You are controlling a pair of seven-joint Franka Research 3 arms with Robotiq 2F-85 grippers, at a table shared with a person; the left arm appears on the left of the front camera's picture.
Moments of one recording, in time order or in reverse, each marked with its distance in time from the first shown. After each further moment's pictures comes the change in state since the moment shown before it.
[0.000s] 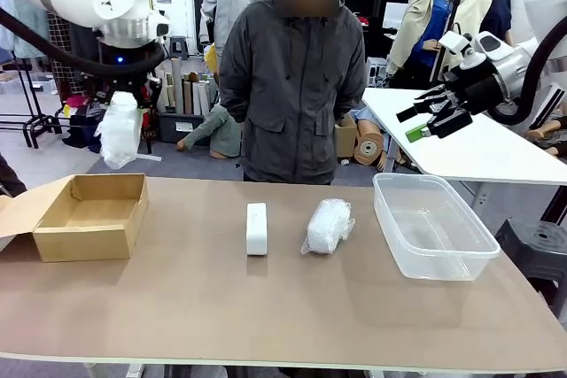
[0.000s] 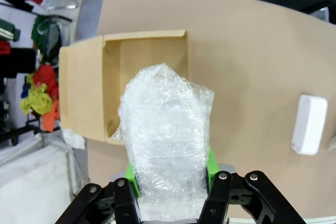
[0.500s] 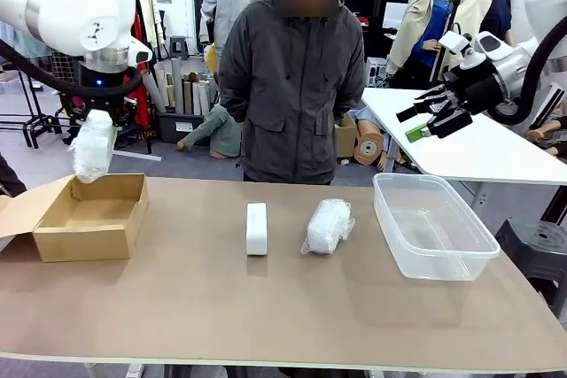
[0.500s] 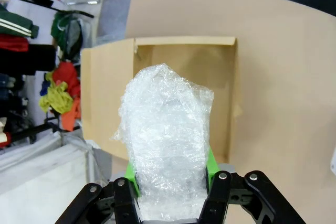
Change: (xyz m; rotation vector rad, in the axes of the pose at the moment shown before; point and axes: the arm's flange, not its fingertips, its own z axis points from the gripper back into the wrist) left arm 0.017 0.037 -0.064 0.112 -0.004 -0.018; right arm 0.000 0.000 0.000 0.000 0.000 0.000
